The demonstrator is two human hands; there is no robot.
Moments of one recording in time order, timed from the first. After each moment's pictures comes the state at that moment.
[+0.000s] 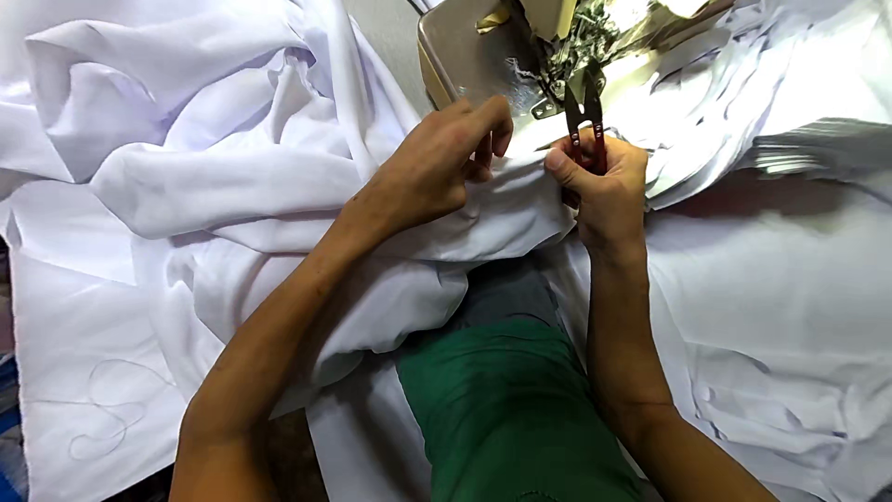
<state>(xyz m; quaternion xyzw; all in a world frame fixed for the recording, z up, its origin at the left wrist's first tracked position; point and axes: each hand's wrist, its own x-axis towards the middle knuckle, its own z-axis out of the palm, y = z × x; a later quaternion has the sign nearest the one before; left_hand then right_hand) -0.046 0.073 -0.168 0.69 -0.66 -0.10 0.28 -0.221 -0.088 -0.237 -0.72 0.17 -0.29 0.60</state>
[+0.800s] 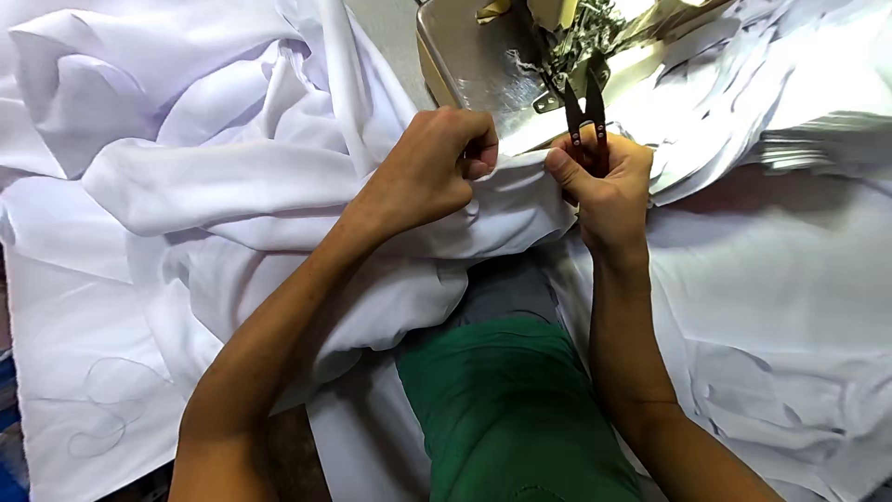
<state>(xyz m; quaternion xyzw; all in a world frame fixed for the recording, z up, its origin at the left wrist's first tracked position) -0.052 0.079 -0.169 0.73 -0.61 -0.12 0.29 -0.223 -0.088 -0.238 -0.75 0.13 -0.29 0.58</state>
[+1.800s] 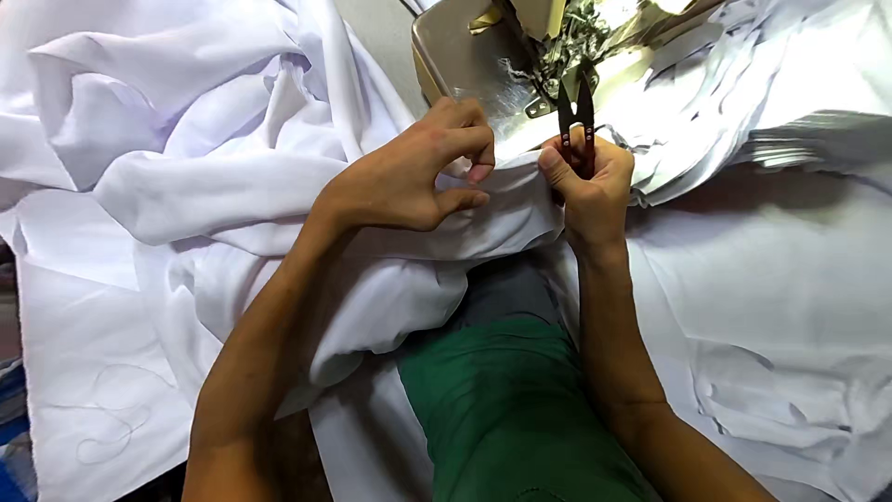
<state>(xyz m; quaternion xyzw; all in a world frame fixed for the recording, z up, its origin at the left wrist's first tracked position) -0.029 0.084 -0.163 0.61 -0.72 -0.17 0.28 -0.218 -0.079 -0.242 -0.74 0.16 -0.33 0.56</state>
